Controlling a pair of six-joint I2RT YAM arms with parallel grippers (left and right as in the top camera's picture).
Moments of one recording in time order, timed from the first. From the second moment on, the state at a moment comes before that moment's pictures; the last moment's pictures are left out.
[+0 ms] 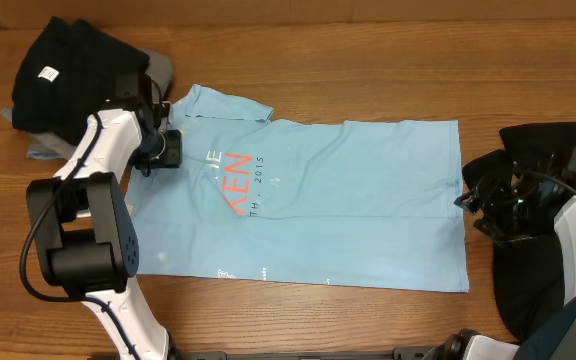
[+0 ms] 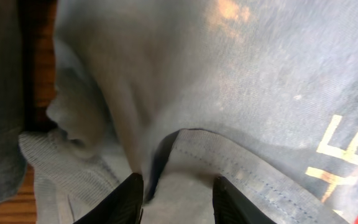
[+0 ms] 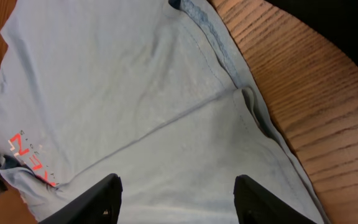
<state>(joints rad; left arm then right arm) 0.09 2.04 1.44 -0.81 0.03 0.04 -0.44 1.45 0.98 -1.00 -0.46 0.26</state>
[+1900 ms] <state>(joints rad) -0.16 2.06 1.63 -1.06 0.02 0.02 -0.44 1.45 0.98 -1.00 -0.46 0.26</state>
